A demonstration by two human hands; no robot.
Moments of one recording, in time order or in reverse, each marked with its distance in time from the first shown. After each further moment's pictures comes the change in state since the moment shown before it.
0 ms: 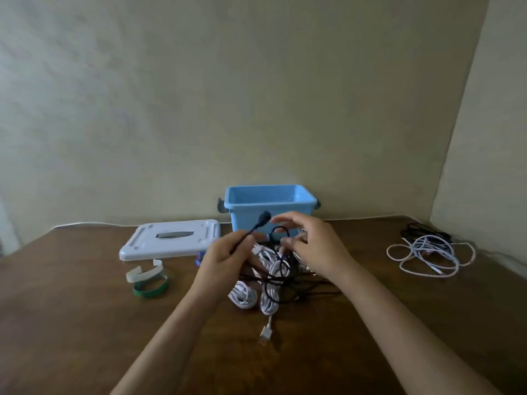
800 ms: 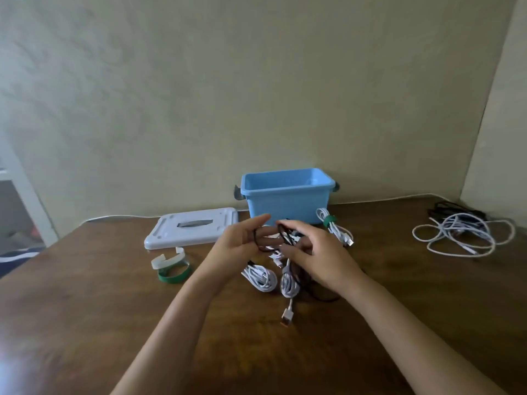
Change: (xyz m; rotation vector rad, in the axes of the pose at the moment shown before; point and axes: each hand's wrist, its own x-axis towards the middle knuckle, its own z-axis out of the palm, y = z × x) left_hand 0.011 -0.016 -0.020 -0.087 -0.190 -0.119; right_hand -0.024 0.017 0.040 0.030 -0.074 -0.022
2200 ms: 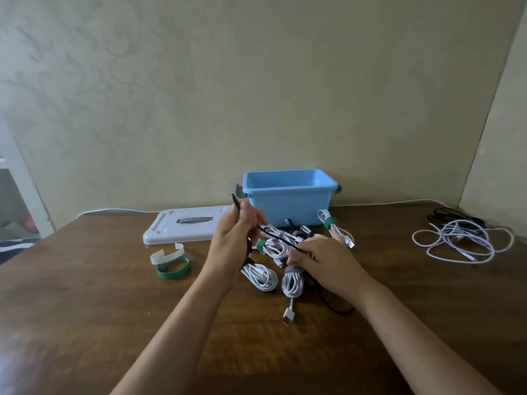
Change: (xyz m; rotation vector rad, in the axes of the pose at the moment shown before) left_hand -0.007 0.015 0.013 -0.143 0.326 0.143; right_hand 0.008 0.018 0.000 -0.446 -0.071 -0.033
